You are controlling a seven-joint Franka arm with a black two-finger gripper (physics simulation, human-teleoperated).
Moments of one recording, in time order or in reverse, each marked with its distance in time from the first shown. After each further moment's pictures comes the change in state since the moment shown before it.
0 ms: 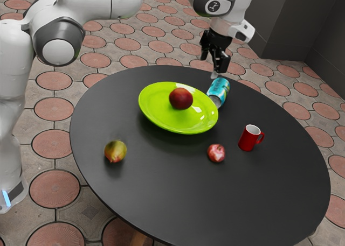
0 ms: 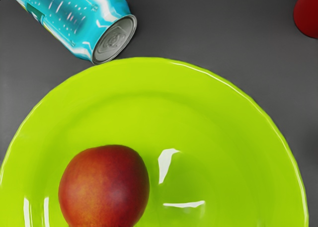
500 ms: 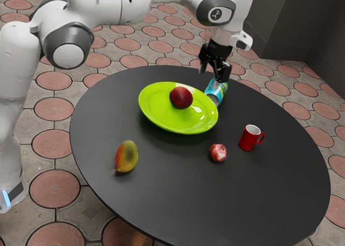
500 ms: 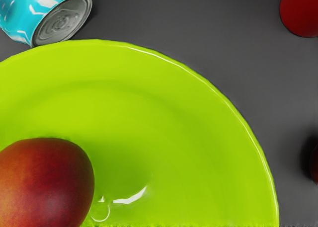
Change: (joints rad) arm 0.059 0.060 -0.004 -0.013 -0.154 0.020 -0.030
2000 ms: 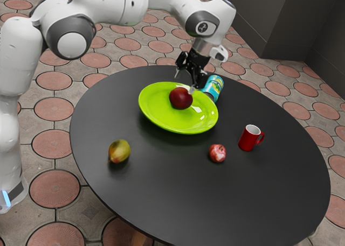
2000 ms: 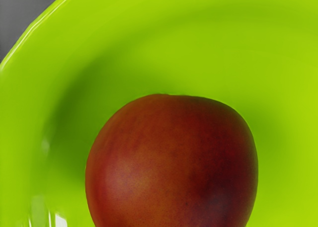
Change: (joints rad) arm 0.373 0.003 -0.319 -0.153 0.145 0.002 -0.076
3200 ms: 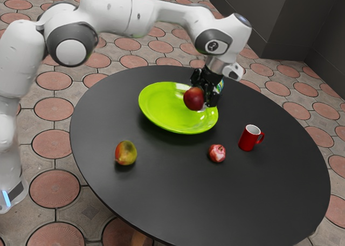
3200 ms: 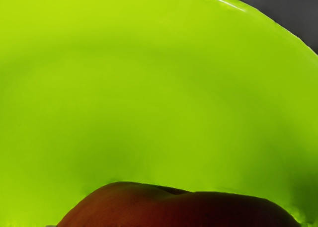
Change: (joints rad) arm -0.072 0.064 -0.013 0.000 0.036 0.078 -0.027
